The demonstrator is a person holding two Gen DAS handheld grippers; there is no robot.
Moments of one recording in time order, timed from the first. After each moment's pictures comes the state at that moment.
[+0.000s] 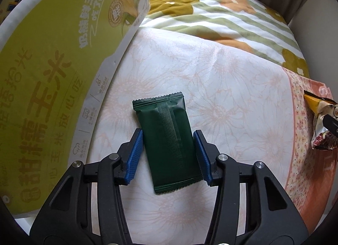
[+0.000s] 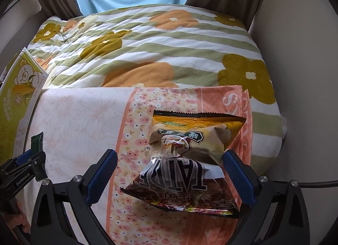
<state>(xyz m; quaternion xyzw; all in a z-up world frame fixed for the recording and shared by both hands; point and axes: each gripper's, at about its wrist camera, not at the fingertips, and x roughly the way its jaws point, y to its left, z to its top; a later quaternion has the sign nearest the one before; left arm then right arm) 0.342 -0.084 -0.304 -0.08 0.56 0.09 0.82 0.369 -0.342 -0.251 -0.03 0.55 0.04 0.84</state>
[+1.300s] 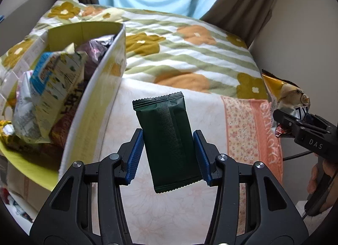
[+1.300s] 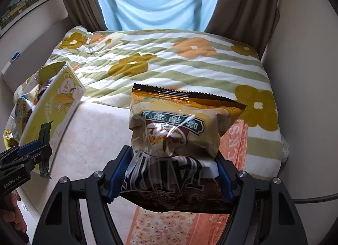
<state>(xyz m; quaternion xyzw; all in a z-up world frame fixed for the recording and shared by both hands) 0.290 -0.093 -0.166 -0.11 0.47 -0.01 0.88 0.335 -0.318 -0.161 -0.03 0.48 0.12 0.87</state>
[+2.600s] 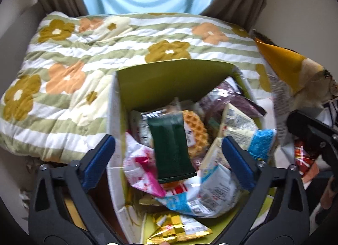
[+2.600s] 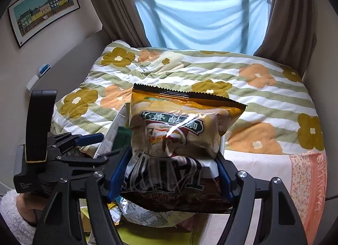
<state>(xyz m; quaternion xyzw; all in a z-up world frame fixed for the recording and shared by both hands) 0.383 0.204 -0.135 -0.01 0.50 -0.08 0.86 0.347 0.002 -0.085 0.02 0.44 0.18 0.88</state>
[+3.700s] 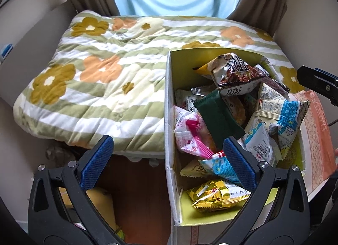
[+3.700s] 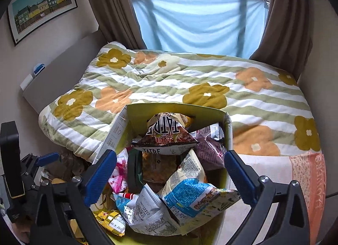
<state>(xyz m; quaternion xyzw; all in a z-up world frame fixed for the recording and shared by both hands) 0.310 0.254 -0.130 0.01 0.49 0.00 0.87 0.342 0.024 -0.089 0.01 0.43 0.15 0.89</state>
